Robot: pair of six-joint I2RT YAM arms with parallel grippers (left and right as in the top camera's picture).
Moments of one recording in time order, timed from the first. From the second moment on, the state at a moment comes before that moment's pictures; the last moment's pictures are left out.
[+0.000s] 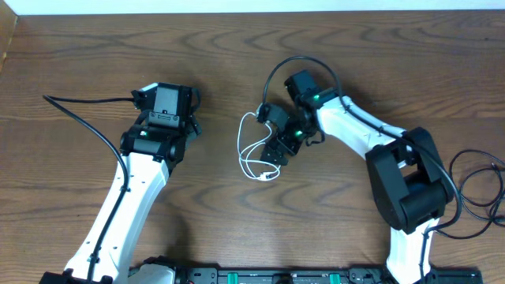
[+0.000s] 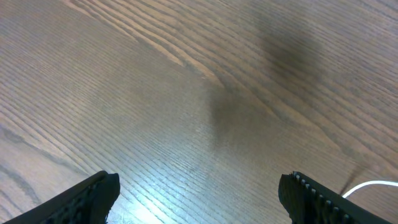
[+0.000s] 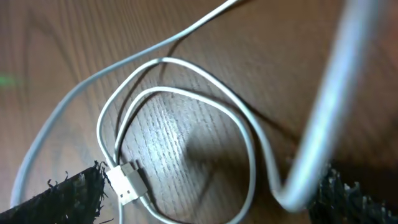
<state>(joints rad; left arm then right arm) -0.20 1.35 1.05 -0.78 -0.40 -0.60 0.50 2.06 1.39 -0.69 -0.55 -0.49</state>
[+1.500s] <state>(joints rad) -0.20 1.35 1.05 -0.78 -0.40 -0.60 0.40 2.10 1.42 -0.62 -0.03 -0.26</state>
